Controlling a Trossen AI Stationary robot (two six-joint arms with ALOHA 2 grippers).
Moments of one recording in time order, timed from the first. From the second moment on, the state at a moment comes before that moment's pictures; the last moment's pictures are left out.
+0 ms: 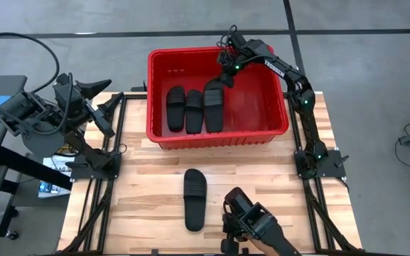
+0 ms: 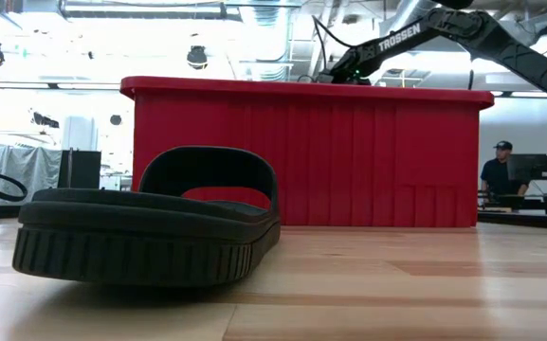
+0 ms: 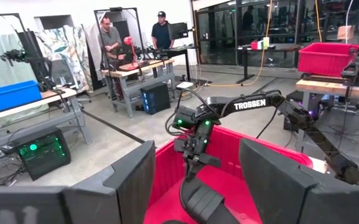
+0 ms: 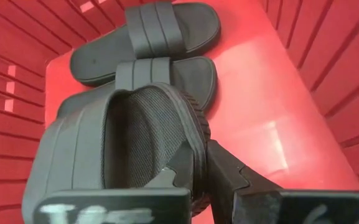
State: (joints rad) left arm -0.71 1.36 2.27 -1.57 -1.48 -0.59; right arm -0.86 2.25 2.19 -1.02 -0.60 -0.52
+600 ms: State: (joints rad) left arm -0.71 1.36 2.27 -1.57 -1.48 -0.59; right arm -0.86 2.25 2.19 -1.04 -0.49 -0.51
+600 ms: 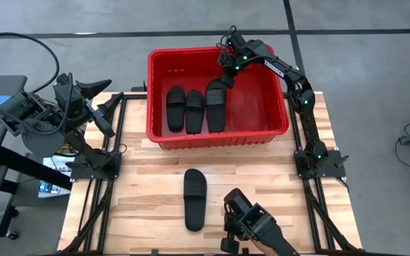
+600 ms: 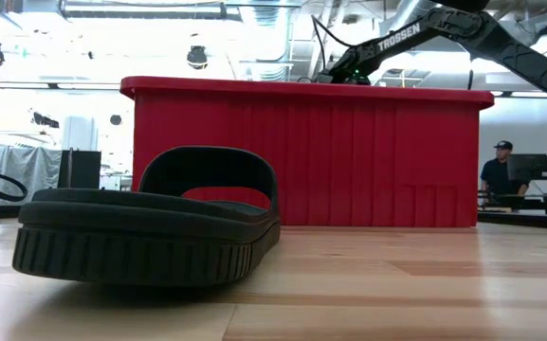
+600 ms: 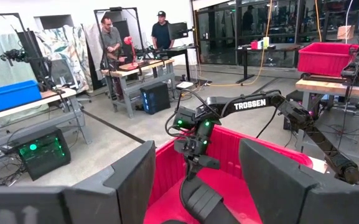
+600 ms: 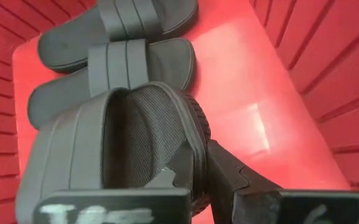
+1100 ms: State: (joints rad) left arm -0.71 1.36 2.27 -1.57 -1.48 -0.59; right arm -0.83 2.25 2.19 -1.07 -0.42 -0.50
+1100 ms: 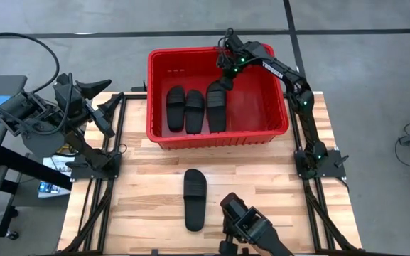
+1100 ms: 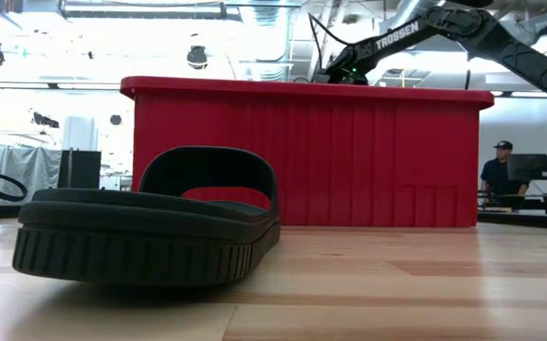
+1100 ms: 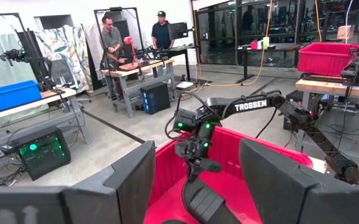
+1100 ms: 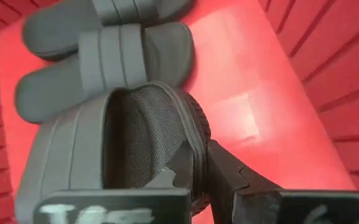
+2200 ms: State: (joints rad) left arm -0.71 1.36 2.27 -1.57 -1.47 -0.59; right arm -0.77 2.25 2.04 -0.91 -0.27 -0.50
